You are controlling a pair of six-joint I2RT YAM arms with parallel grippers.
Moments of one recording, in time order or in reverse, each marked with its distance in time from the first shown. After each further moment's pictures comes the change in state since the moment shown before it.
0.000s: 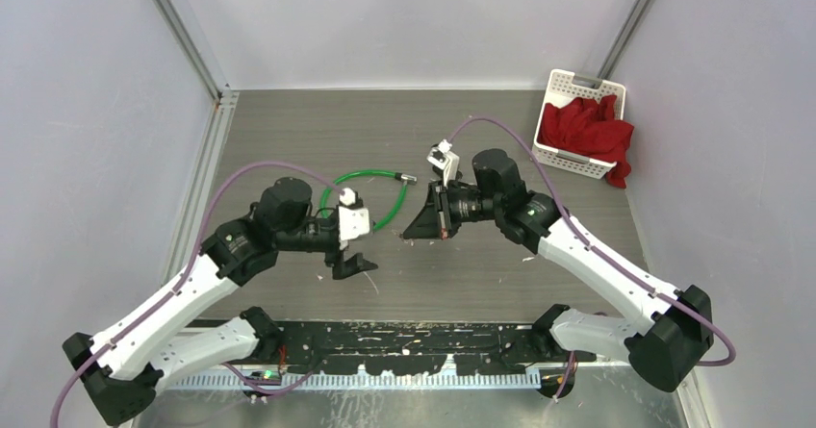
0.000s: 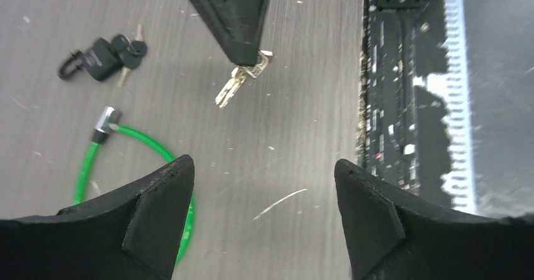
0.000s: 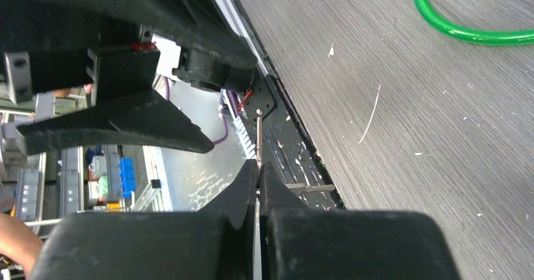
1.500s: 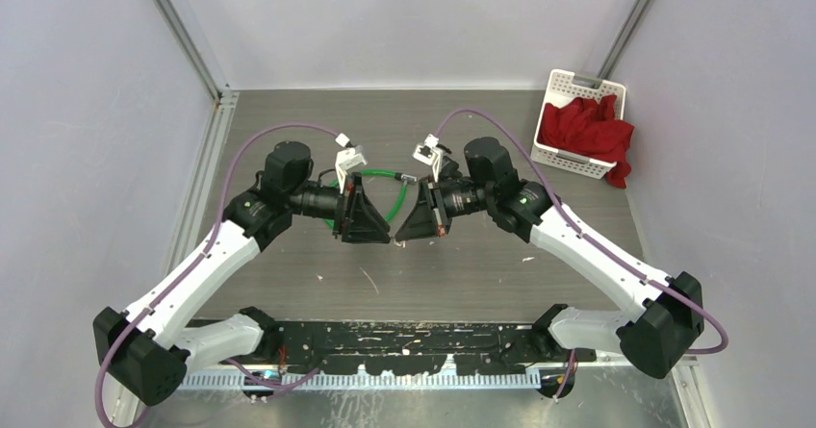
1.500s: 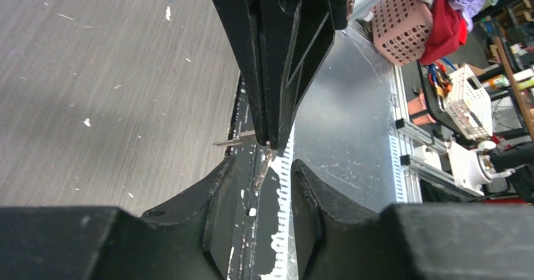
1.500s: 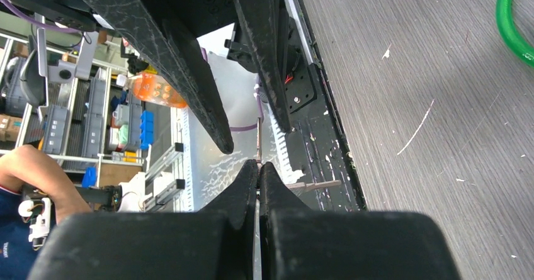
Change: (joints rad) left arm 0.246 0.210 0.050 0.251 0.484 -0.755; right arm 0.007 0.079 0.095 -0.013 -0.201 -0.069
